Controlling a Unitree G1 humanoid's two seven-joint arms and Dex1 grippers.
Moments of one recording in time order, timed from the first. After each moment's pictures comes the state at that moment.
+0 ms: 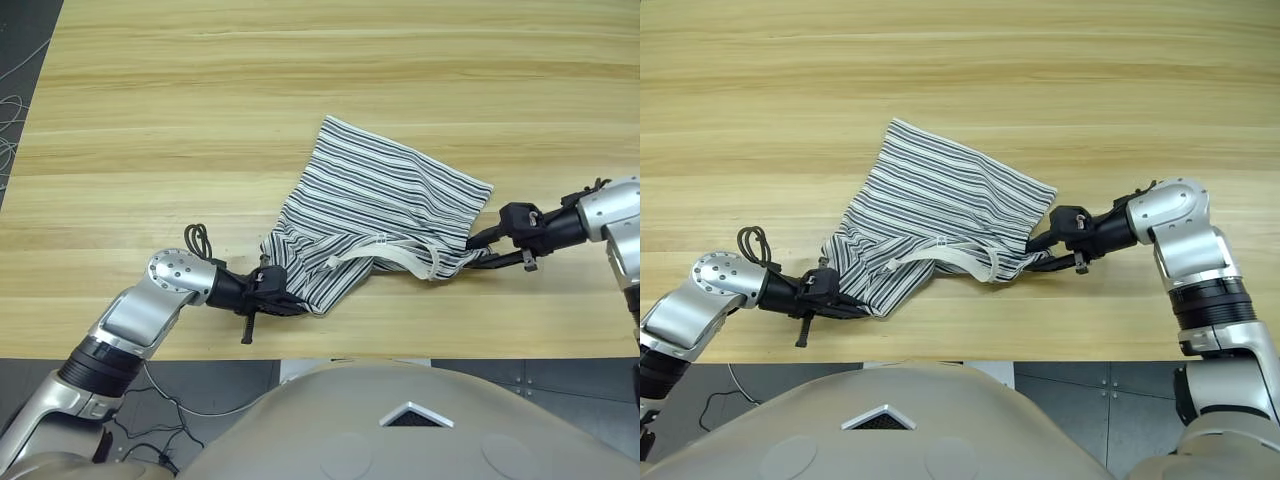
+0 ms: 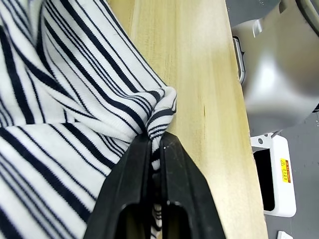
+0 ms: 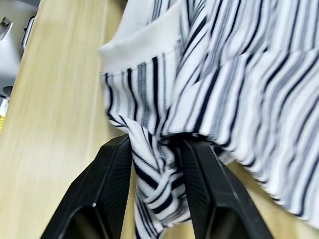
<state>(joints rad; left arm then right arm) 0.13 0.89 -0.41 -0.21 -0.25 0.30 -1.23 -0.23 -0.84 0.28 0.20 0.14 0.08 1.54</state>
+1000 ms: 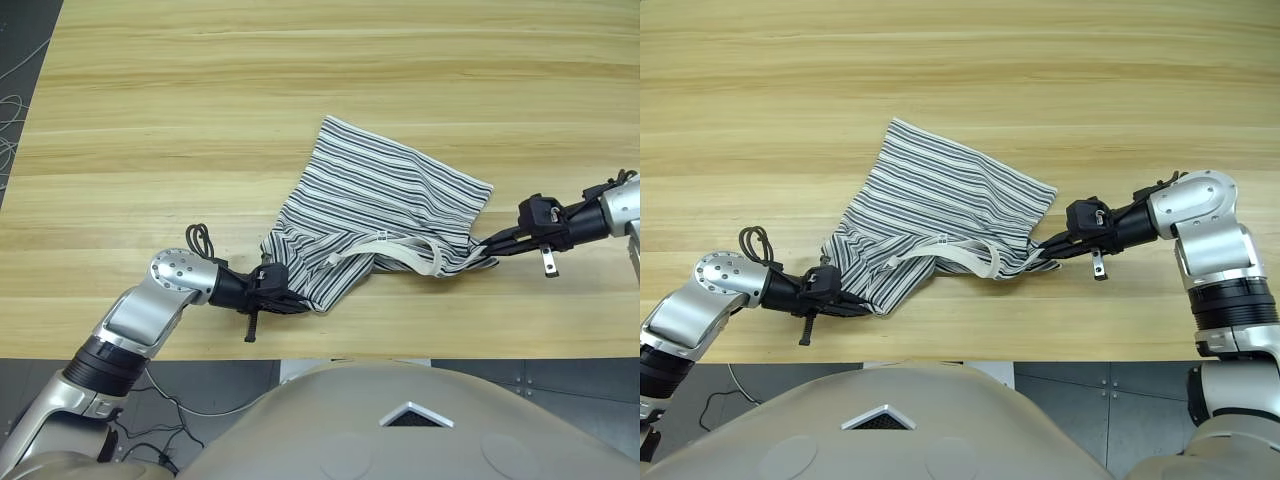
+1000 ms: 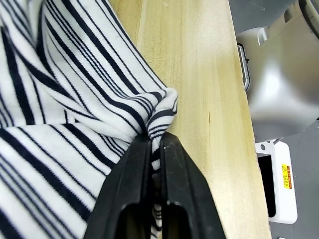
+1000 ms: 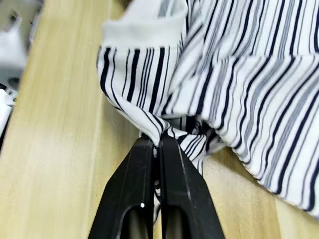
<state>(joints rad) 0.14 0.87 -0.39 -0.21 -0.25 0.31 -1.23 -0.20 -0.89 0.24 0.18 0.20 0.03 1.58</state>
